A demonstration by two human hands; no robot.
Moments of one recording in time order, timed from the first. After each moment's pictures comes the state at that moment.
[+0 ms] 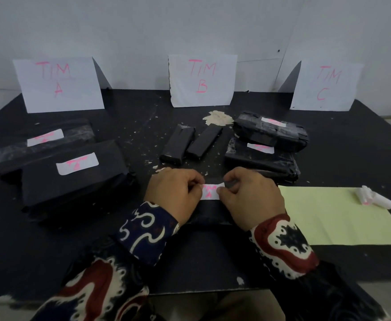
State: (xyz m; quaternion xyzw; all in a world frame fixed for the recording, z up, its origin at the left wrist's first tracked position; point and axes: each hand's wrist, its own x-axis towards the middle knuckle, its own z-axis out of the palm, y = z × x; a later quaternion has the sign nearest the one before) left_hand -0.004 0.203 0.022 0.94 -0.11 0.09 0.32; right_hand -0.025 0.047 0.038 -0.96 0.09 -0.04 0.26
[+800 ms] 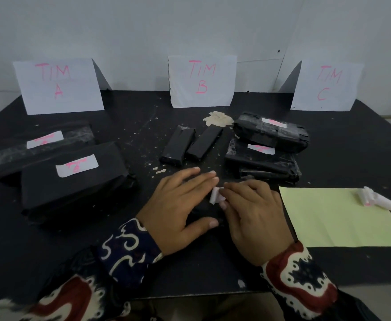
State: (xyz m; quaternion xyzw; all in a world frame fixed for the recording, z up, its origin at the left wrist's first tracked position) left_hand -0.016 0.227 0.001 0.90 -0.36 0.11 0.22; right_hand -0.051 0.029 -0.006 -0.95 -0.13 -0.25 0.13
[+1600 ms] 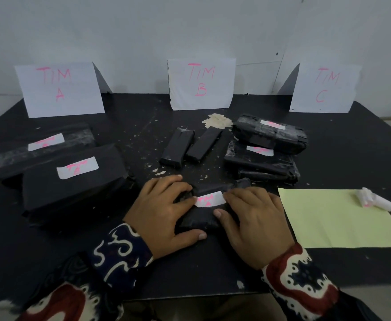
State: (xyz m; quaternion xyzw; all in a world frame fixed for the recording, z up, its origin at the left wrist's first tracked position) left_hand -0.017 0.246 -0.008 0.93 -0.33 0.15 0.07; right_hand -0.054 0.027 -0.005 -0.97 -0.10 -0.20 0.10
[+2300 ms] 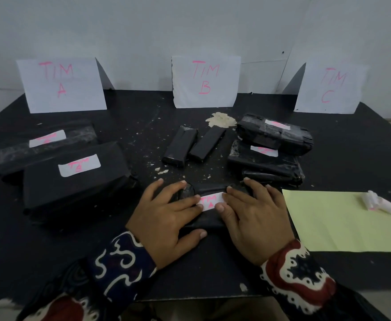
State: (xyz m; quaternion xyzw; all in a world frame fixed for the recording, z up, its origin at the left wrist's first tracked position) left_hand -0.028 0.244 -0.017 0.93 -0.32 0.16 0.09; right_hand -0.043 0.031 -0.007 -0.98 -0.08 -0.17 0.07
